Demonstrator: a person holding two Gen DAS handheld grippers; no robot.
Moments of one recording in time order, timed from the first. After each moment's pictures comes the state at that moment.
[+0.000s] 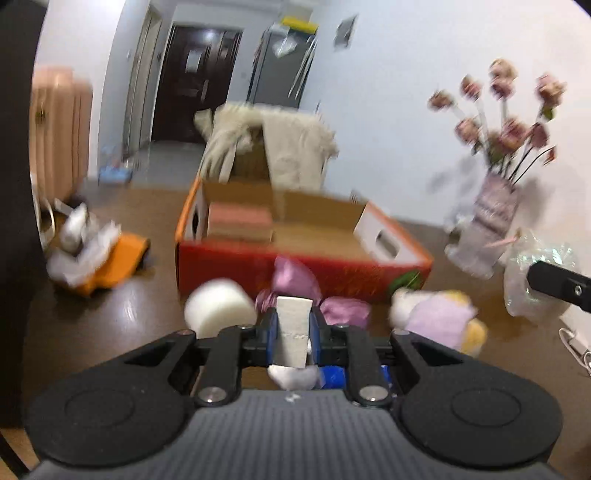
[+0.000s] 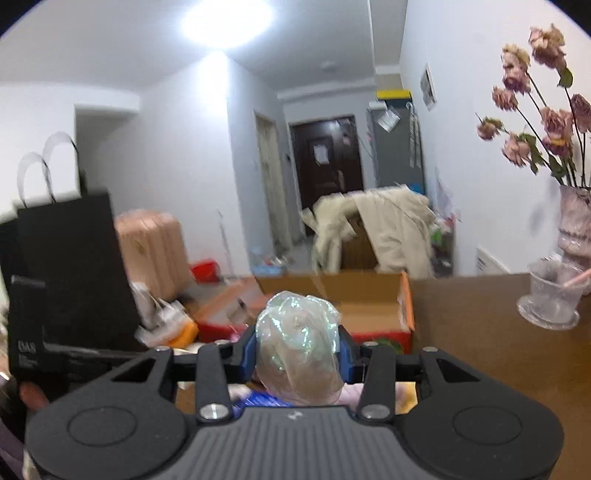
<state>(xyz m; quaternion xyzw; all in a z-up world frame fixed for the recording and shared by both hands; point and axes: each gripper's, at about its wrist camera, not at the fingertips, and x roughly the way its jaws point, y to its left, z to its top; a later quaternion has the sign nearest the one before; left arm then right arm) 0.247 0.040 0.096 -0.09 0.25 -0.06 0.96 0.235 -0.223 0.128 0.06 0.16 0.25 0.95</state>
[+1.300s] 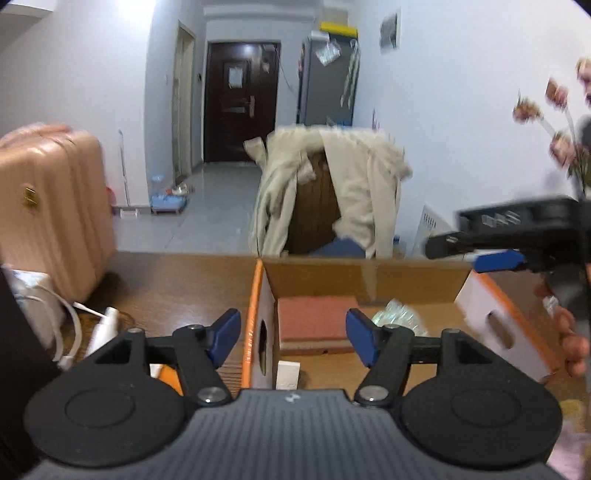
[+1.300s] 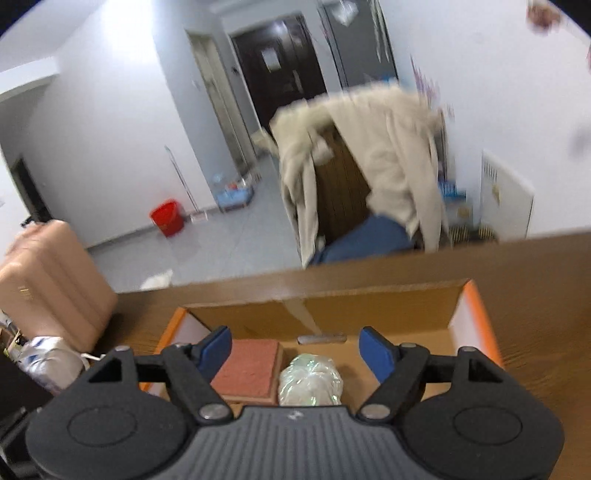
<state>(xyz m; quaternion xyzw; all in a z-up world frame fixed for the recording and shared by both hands) 0.406 0.082 0.135 -0.05 0.25 0.05 0.97 0.548 -0.114 0.140 0.08 0.34 0.19 0.92</state>
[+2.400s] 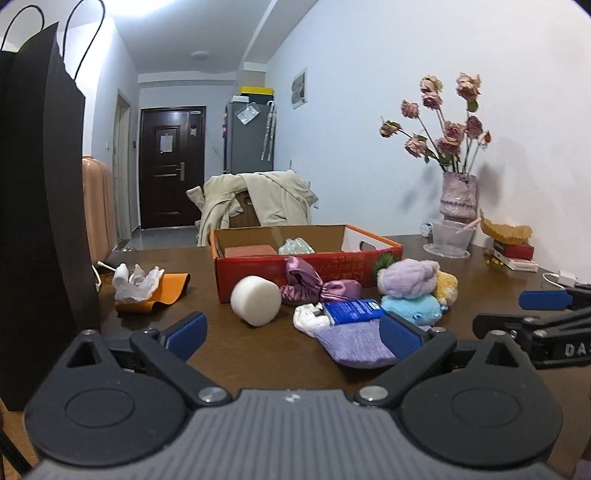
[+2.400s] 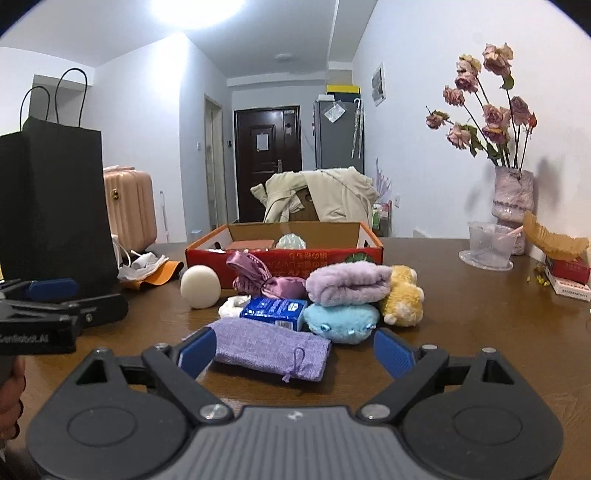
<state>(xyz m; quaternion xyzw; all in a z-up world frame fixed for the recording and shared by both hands) 0.115 0.055 0.066 0.00 0.15 -0.07 0.99 0.114 -0.160 0.059 0.01 0.19 0.11 0.98</state>
